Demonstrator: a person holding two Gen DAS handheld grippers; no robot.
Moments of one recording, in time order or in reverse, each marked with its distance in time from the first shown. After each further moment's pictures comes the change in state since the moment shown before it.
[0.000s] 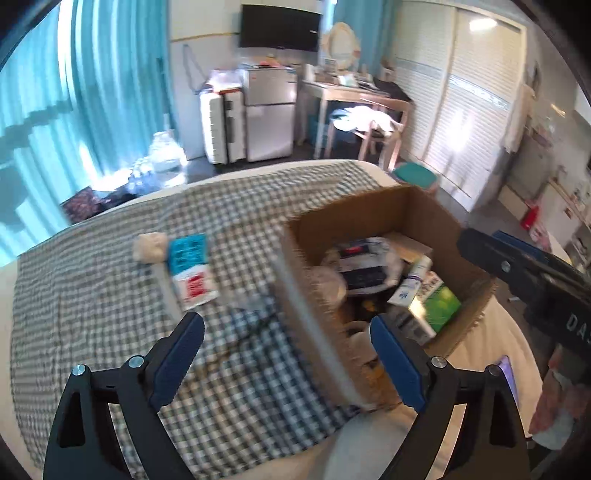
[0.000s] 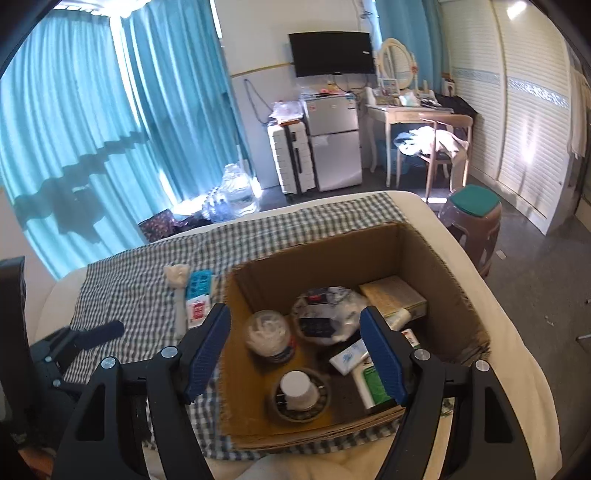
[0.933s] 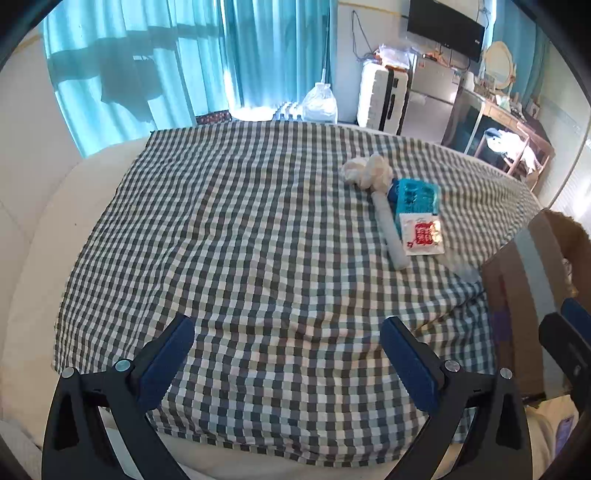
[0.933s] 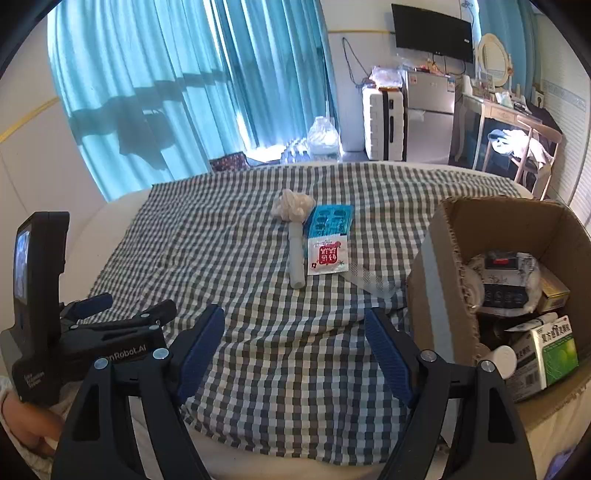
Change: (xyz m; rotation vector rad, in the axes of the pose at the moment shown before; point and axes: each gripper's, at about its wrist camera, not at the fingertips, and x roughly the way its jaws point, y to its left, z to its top) left arm 0.034 0.191 -0.093 -0.349 0.118 0.370; right arm 0.086 0.165 -0.081 -0.202 0.150 0.208
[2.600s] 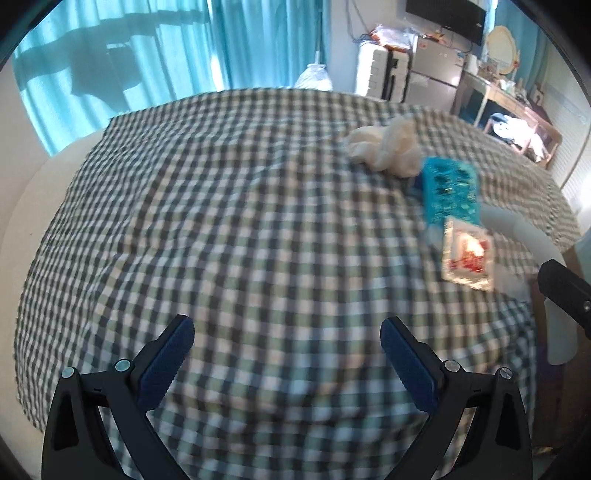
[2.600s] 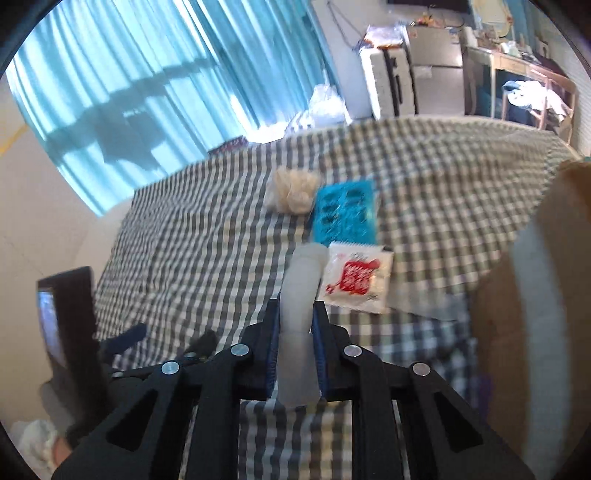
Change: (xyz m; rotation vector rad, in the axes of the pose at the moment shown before) left arm 0.108 -0.033 0.027 0.026 0.031 -0.042; right arm 0.111 -0.018 0.029 0.141 0.062 0.078
